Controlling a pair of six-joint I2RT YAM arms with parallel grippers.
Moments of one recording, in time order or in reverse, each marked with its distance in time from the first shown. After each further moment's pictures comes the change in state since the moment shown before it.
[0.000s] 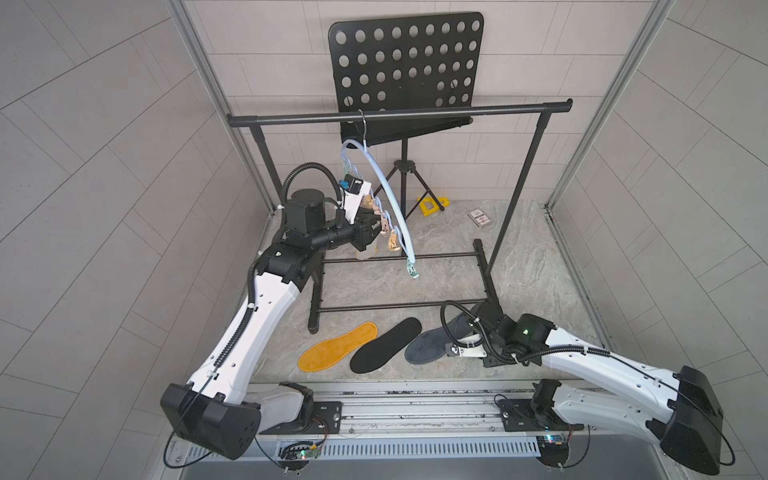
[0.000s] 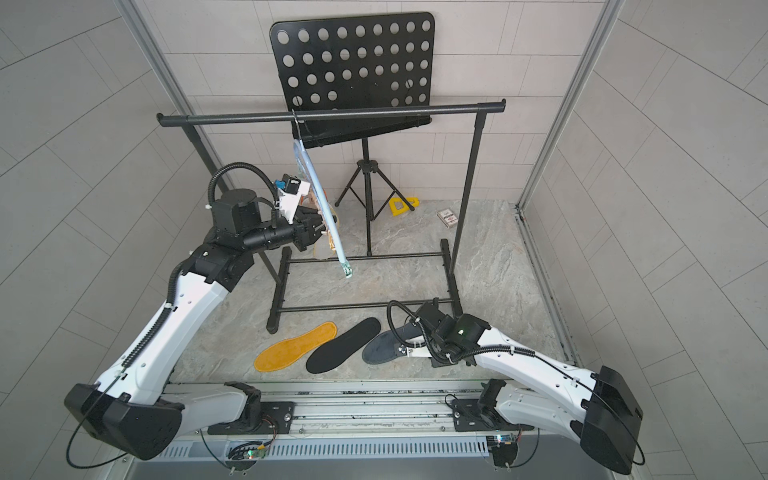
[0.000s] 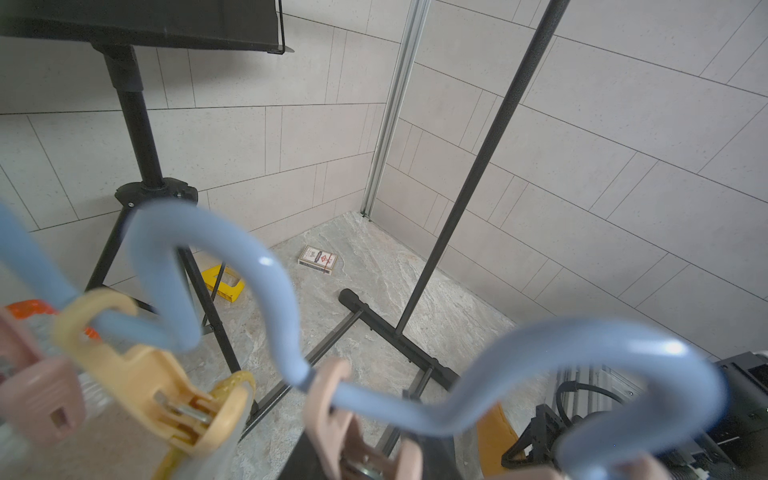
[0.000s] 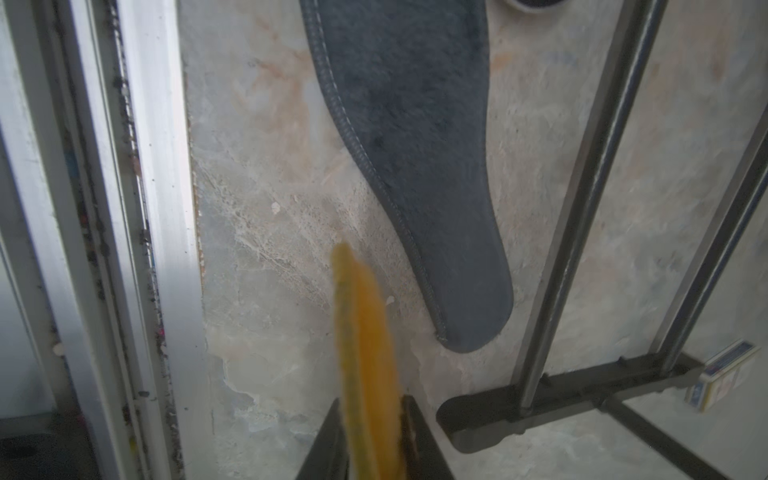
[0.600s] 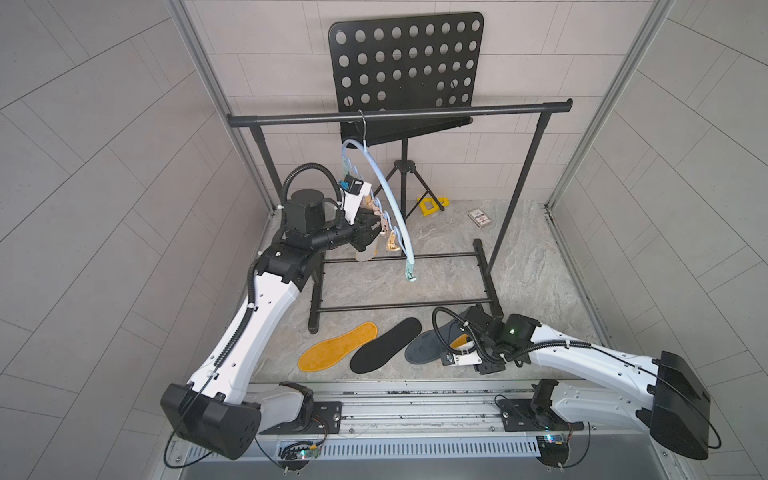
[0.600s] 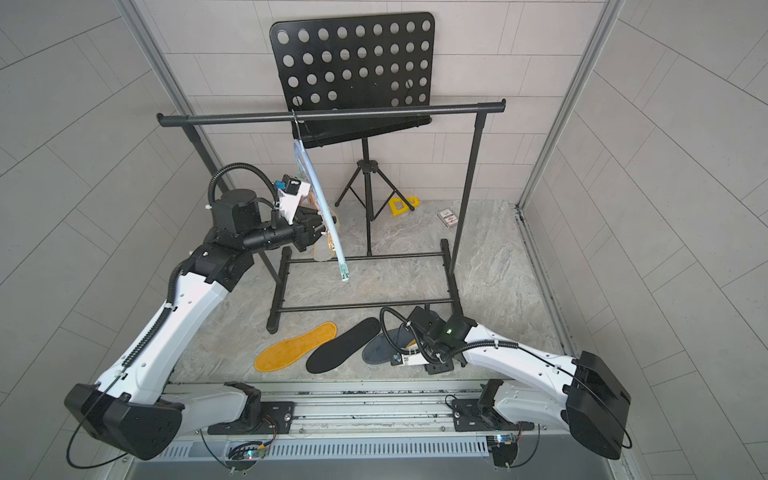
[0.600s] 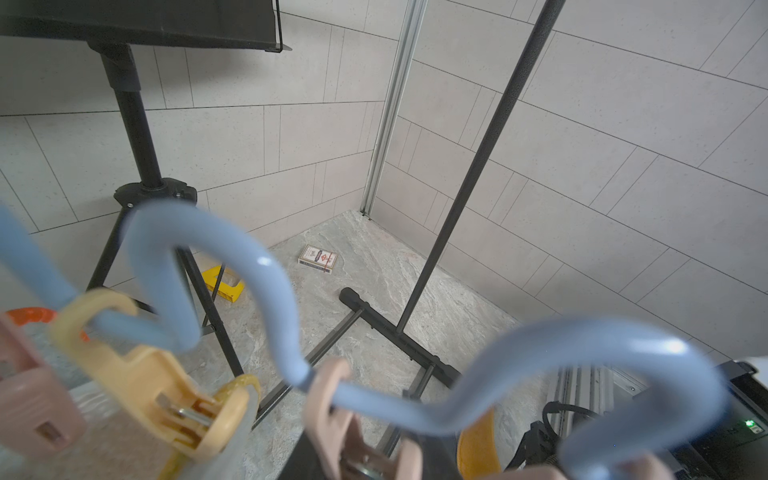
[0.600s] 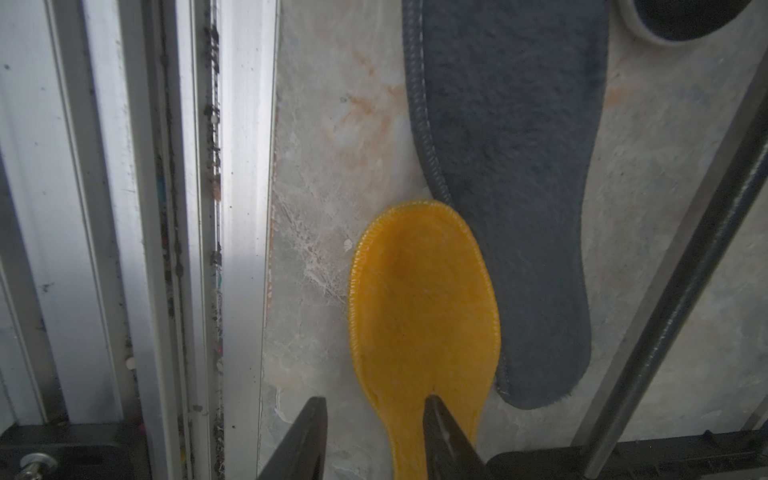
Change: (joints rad) left arm 0.000 0.000 -0.004 -0.002 0.005 0.011; right arm 0.028 0.087 0.000 0.009 -0.092 0.018
